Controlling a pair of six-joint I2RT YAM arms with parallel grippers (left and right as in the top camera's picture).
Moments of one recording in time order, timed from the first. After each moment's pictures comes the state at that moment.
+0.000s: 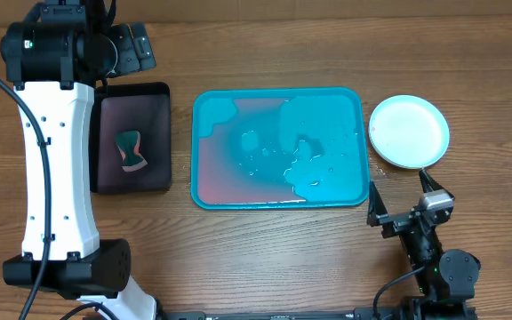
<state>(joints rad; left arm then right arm) -0.02 1.82 2.25 -1.38 -0.15 -0.28 0.00 0.08 0.02 0.05 -0.23 0.01</state>
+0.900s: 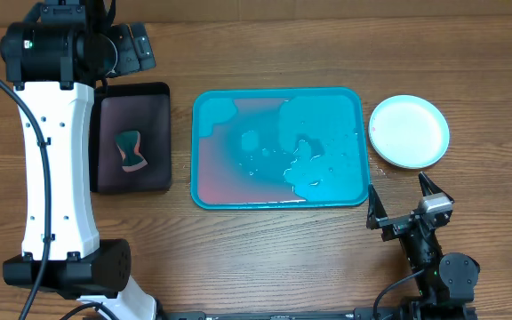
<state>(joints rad) -0.02 1.82 2.25 -1.38 -0.15 -0.28 0.00 0.01 0.02 -0.01 -0.23 0.01</state>
